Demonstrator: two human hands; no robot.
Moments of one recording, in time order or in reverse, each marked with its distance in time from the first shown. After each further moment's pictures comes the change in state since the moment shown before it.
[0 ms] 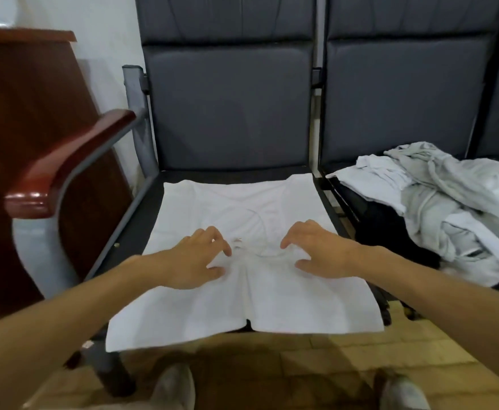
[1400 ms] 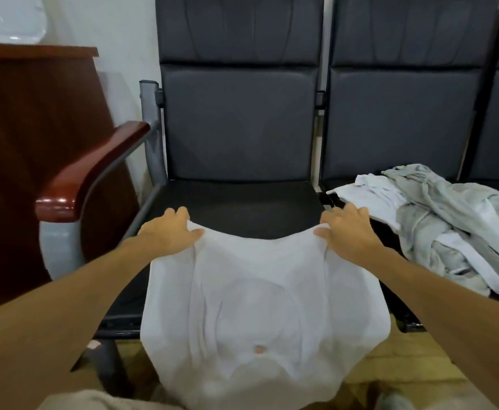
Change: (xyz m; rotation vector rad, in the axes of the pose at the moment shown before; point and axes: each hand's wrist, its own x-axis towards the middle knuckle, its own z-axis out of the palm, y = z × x) left_hand 0.005 -0.039 -0.034 -0.091 0.267 -0.589; right_hand -0.007 0.006 -0.041 -0.432 0.217 0.416
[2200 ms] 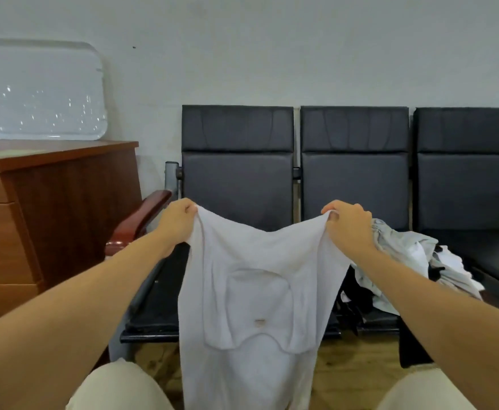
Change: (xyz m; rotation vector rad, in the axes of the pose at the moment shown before) left_hand -0.144 0.035 -0.138 -0.745 0.441 0.132; right_hand -0.100 0.021 -0.134 0.622 0.622 0.296
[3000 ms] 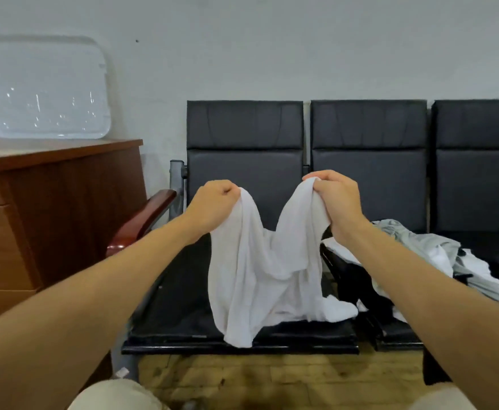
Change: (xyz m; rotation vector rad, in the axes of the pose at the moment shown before) left_hand 0.010 0.042 0.022 -0.007 -0.121 0.194; right_hand 0.019 -0.071 0.000 0.976 -0.070 0.289
